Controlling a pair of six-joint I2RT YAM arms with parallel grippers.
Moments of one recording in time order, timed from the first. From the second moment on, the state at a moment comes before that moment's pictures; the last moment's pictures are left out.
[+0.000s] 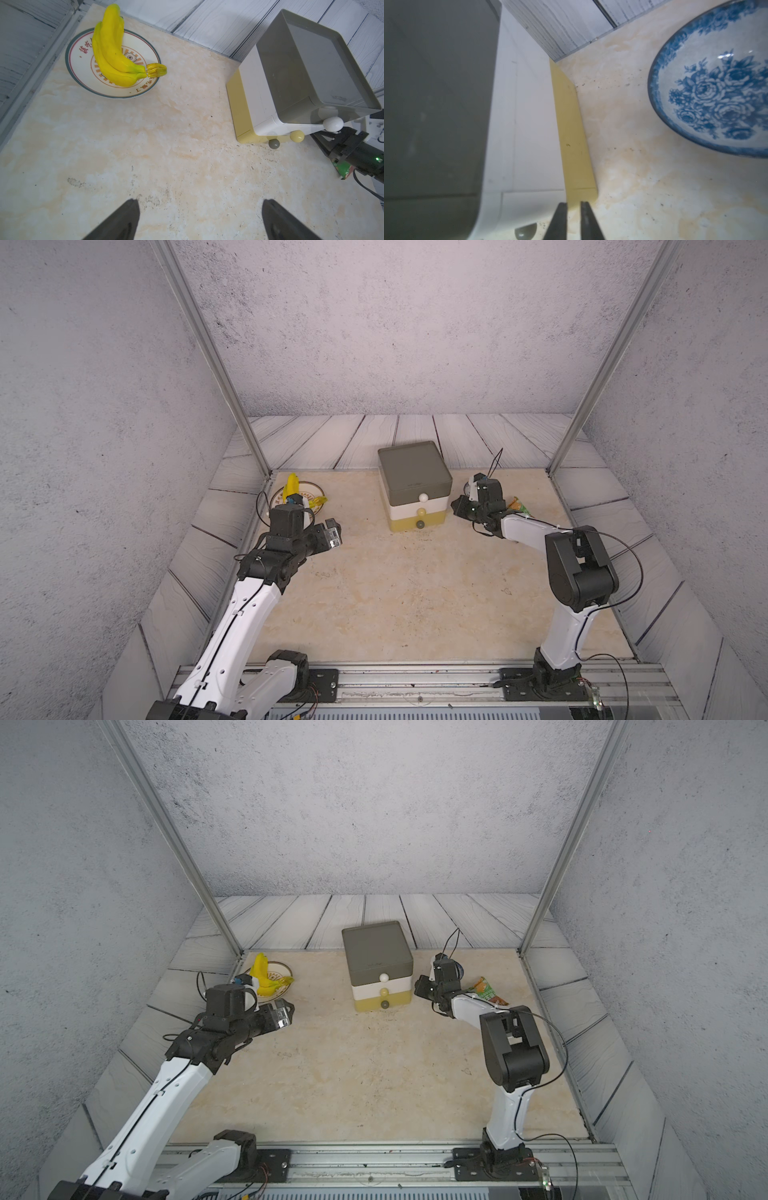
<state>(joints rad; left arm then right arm) -0.18 1.00 0.96 -0.65 0.08 -0.42 0.28 1.90 1.22 0.07 -0.22 0.56</state>
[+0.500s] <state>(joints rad) -0.18 1.00 0.96 -0.65 0.08 -0.42 0.28 2.01 1.25 0.17 -0.30 0.63</state>
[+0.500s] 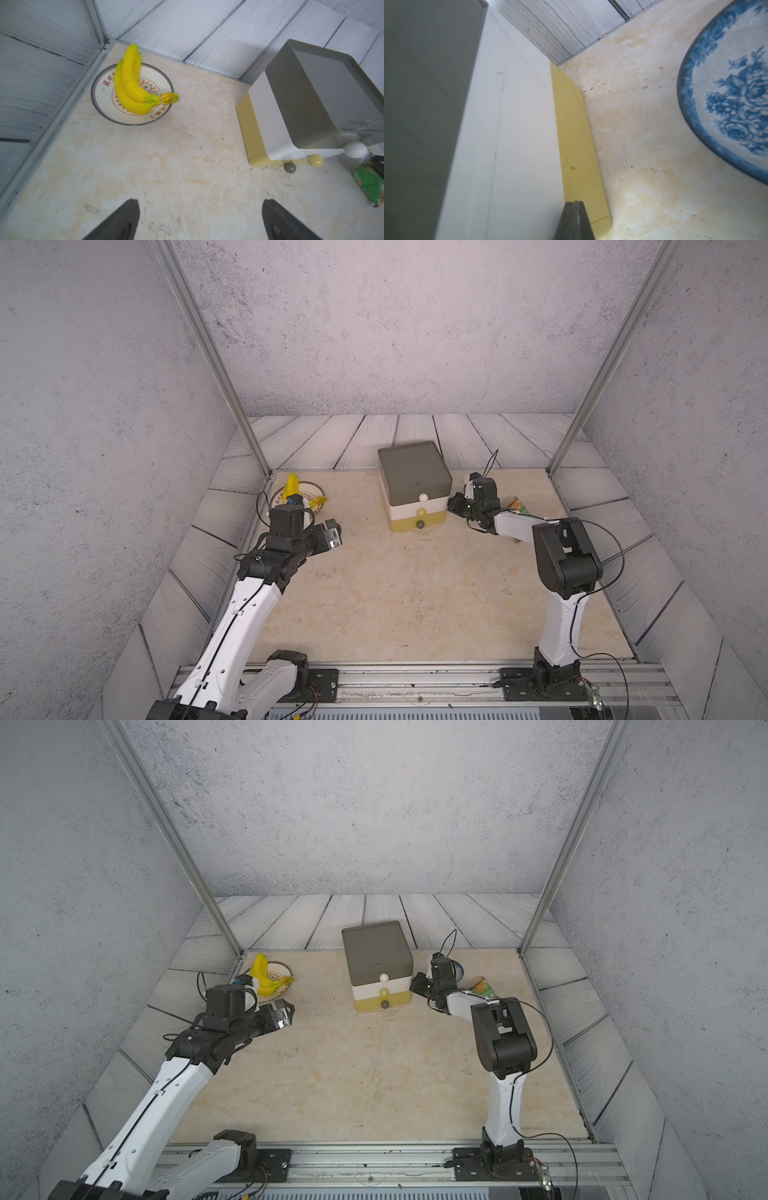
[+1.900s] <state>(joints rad) 0.02 1.38 0.50 0.25 -0.25 -0.10 -0.02 1.26 0.92 -0.19 0.24 0.22</state>
